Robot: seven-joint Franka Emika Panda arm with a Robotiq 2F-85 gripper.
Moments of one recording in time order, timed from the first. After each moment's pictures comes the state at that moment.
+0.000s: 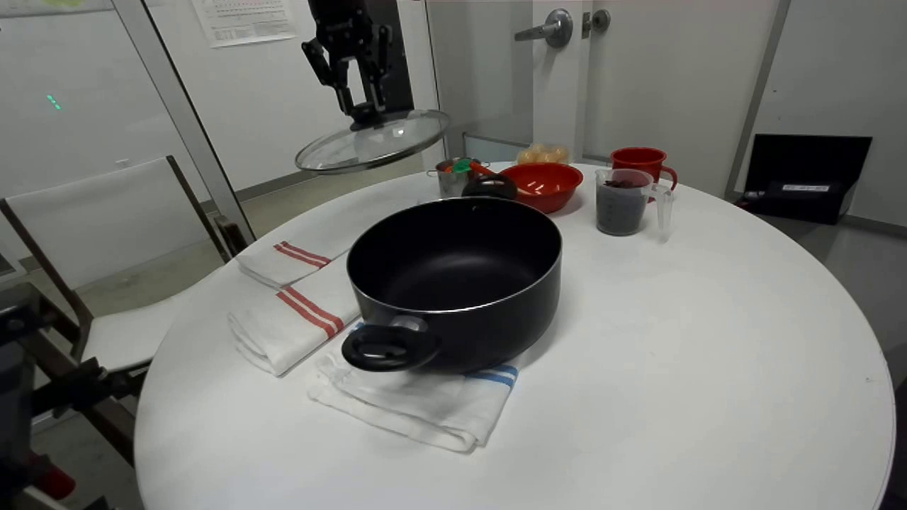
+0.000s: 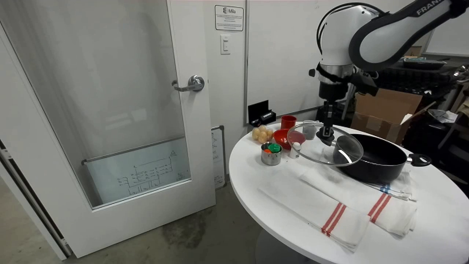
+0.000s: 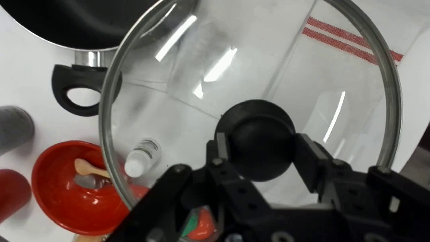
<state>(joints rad) 0.14 0.56 0.12 -1.75 -0.21 2.26 -0.17</state>
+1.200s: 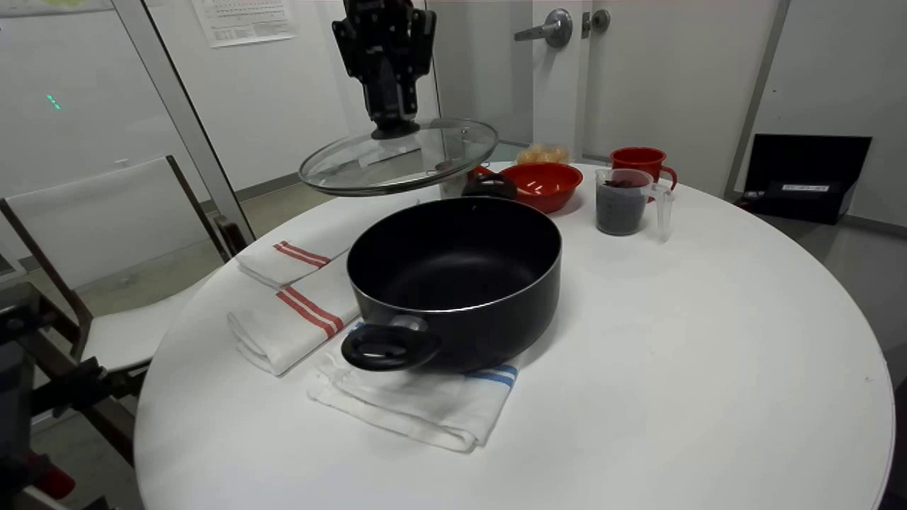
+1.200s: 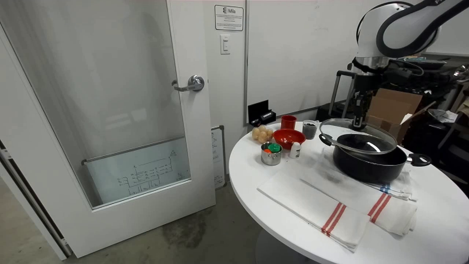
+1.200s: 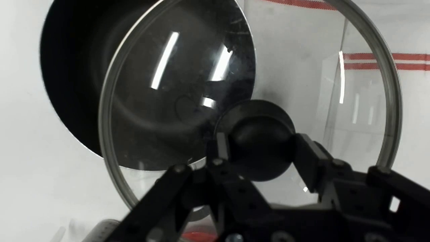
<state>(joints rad) -0.03 0.42 0.04 -1.94 -0.06 2.27 -0.13</state>
